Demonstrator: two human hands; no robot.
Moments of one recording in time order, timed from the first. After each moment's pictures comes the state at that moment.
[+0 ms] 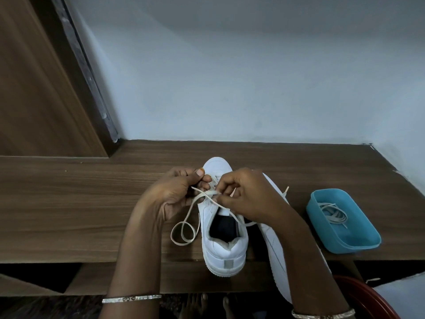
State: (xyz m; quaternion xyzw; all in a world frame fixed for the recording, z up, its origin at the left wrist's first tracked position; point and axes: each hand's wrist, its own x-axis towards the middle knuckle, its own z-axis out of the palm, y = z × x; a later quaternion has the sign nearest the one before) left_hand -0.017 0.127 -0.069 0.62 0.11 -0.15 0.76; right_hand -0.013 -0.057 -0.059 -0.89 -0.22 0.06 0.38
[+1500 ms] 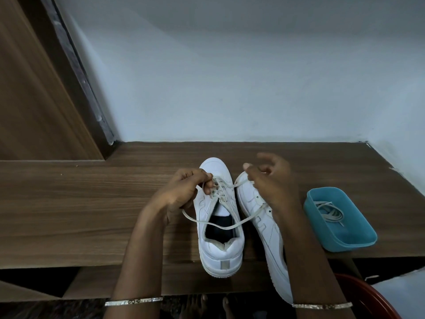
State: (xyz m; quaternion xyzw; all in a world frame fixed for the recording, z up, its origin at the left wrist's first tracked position) left_hand -0.018 0.108 -0.062 0.75 0.03 -0.11 0.65; right_hand 0.002 -0.082 -0.070 -0.80 0.09 -0.06 0.59
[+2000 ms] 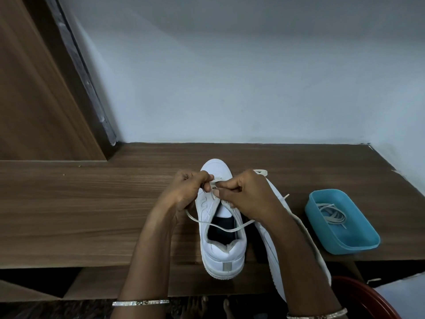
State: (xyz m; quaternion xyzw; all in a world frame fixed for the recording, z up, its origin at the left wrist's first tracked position) left_hand -0.015 0.105 -0.068 0.75 0.14 -0.08 0.64; right_hand -0.007 -0.058 -0.073 -0.89 -0.14 0.06 0.44
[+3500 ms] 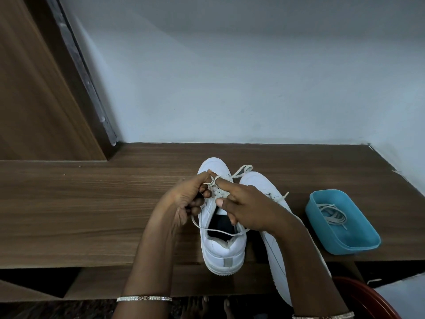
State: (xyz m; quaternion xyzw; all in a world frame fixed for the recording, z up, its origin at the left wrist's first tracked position) left_hand -0.008 0.104 -0.082 0.64 0.20 -0.18 0.72; right_hand -0.017 -0.063 -0.072 -0.88 -0.23 0.18 0.37
